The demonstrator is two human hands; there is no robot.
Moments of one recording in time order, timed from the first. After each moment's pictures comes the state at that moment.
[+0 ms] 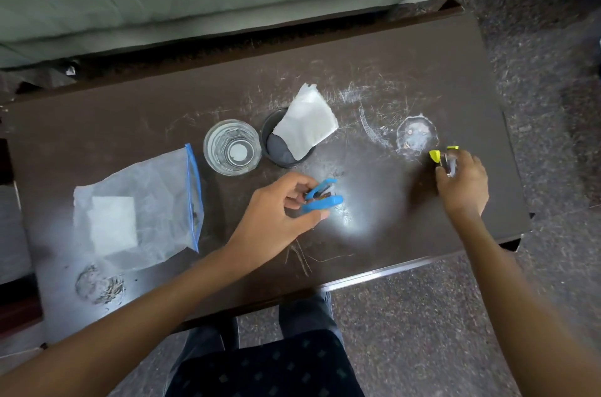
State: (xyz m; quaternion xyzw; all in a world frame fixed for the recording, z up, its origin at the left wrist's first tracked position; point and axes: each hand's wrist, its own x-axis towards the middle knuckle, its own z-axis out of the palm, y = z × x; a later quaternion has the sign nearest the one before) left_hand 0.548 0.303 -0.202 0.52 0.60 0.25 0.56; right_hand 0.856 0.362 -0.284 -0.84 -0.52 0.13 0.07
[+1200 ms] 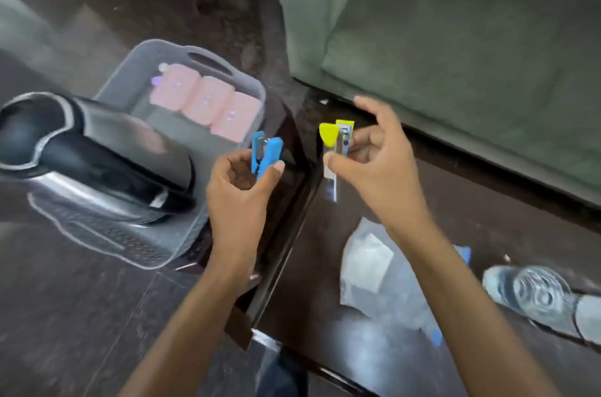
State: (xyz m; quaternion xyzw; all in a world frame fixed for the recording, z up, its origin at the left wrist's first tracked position) left_hand 0.141 0.182 -0.116 0.03 0.75 0.63 0.20; right_hand 0.225 0.301 -0.092 -0.39 -0.68 0.58 0.21
